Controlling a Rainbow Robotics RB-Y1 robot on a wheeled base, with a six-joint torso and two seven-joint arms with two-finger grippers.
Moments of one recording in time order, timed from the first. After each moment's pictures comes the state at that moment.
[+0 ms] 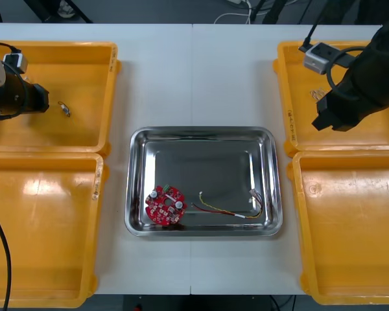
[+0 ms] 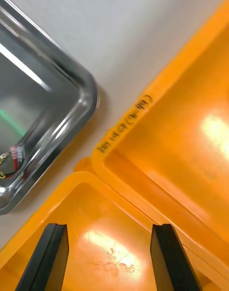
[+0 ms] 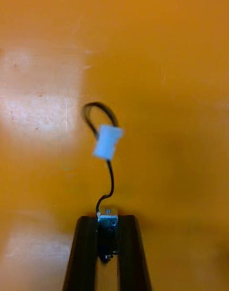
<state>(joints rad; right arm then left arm) -0.75 -0.77 0.14 -1.88 -0.94 1.92 1.65 -0.86 0.61 0.14 -0.80 0.49 1.07 -1.70</state>
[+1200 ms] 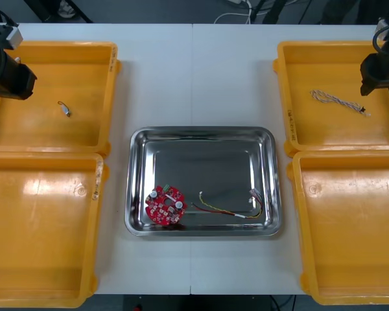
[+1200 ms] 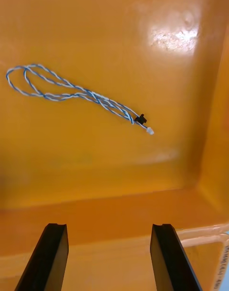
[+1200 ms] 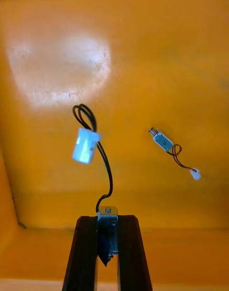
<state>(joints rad) -1.00 -0.65 -0.03 -1.18 -0.42 1.83 1.50 -0.81 0.63 0.17 -1.38 0.41 1.73 -1.70</state>
